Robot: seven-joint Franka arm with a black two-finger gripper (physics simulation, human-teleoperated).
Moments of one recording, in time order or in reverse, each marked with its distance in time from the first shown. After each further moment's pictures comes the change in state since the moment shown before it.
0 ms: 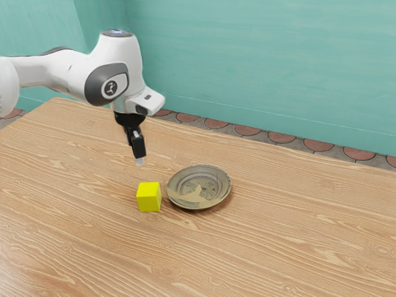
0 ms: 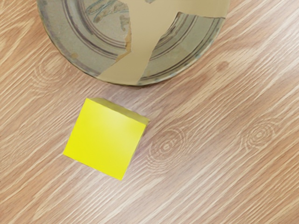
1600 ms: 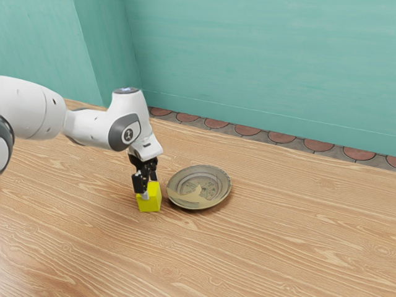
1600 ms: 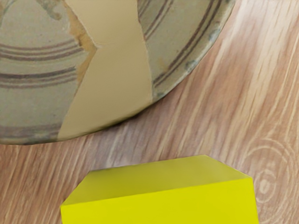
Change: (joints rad) arm 0.221 0.359 -0.128 0.024 -0.106 0.308 0.689
